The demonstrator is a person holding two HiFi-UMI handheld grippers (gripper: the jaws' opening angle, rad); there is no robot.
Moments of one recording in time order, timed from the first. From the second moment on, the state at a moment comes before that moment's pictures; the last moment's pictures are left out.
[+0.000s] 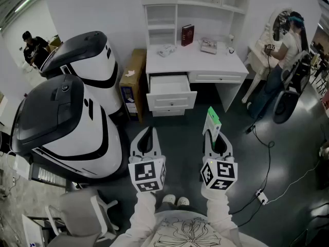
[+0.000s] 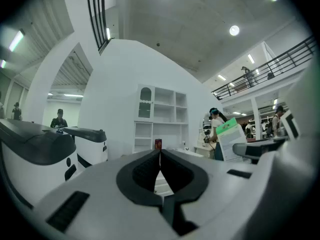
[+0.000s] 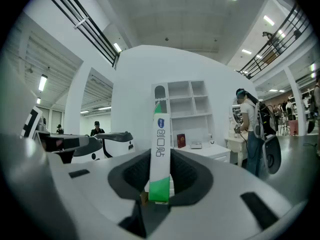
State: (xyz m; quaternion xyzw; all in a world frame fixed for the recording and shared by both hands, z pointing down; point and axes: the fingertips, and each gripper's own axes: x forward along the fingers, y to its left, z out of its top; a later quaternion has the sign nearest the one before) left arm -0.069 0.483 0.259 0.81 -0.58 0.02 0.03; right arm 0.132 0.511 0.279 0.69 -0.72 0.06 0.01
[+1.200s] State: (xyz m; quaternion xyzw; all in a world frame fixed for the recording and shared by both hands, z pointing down) left arm -0.102 0.446 0.275 0.82 -0.57 0.04 0.04; right arm 0.094 0.480 0.298 0.69 -0.72 0.08 0.01
